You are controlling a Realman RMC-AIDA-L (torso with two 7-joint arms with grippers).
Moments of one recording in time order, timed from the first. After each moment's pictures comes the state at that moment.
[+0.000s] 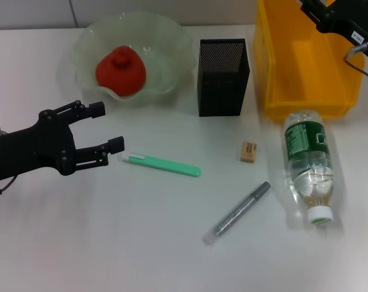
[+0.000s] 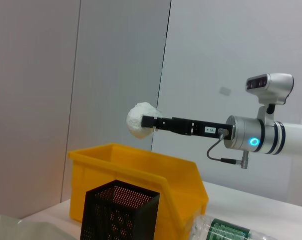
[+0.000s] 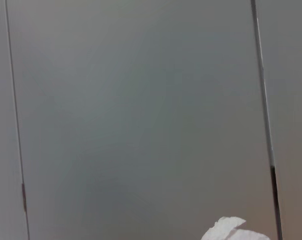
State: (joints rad) left arm -0.41 -1.95 0.90 0.43 1.60 1.61 -1.05; right arm 0.62 2.08 -0.74 -0.35 -1.18 -1.05 0.85
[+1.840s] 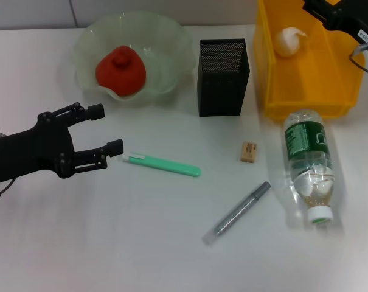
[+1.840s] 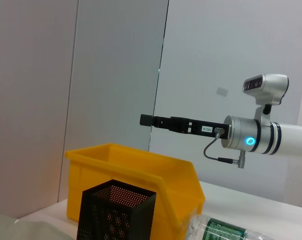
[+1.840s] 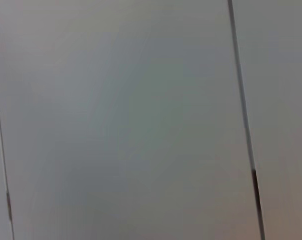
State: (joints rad) left arm -0.40 -1.95 0.90 0.43 1.60 1.62 -1.05; right arm 0.62 2.08 -0.71 -0.34 -1.17 -1.04 0.85
